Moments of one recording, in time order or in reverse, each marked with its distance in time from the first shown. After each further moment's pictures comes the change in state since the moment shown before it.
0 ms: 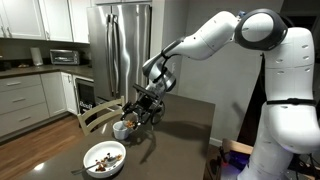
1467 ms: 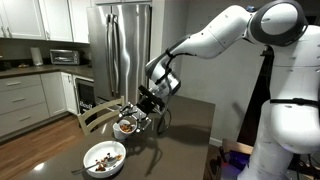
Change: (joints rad) arm 0.009 -0.103 0.079 -0.139 0.173 -0.002 -0.344
